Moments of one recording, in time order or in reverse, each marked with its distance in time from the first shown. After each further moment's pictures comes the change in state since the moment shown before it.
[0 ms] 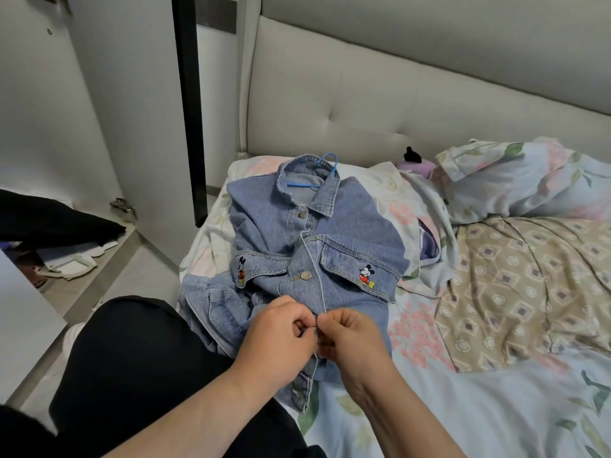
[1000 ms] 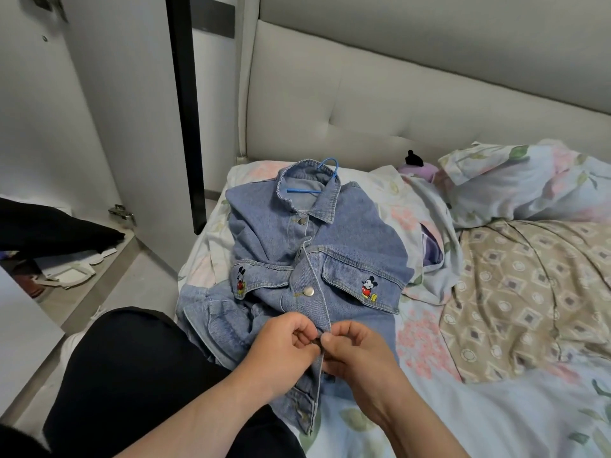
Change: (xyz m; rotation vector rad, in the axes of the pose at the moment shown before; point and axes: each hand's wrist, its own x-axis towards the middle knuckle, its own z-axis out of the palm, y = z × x) left_hand 0.011 -0.009 0.005 -0.224 -0.197 -0.250; right_hand 0.005 0.005 -0.017 0.131 -0.052 0.073
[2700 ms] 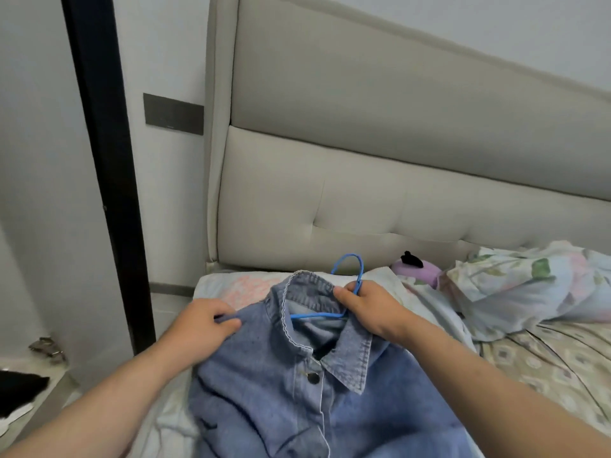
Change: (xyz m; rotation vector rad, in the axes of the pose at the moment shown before) left_hand 0.300 0.047 -0.177 0.497 0.103 0.136; right_hand 0.274 -0.235 0.011 -1.039 0.041 -0.464
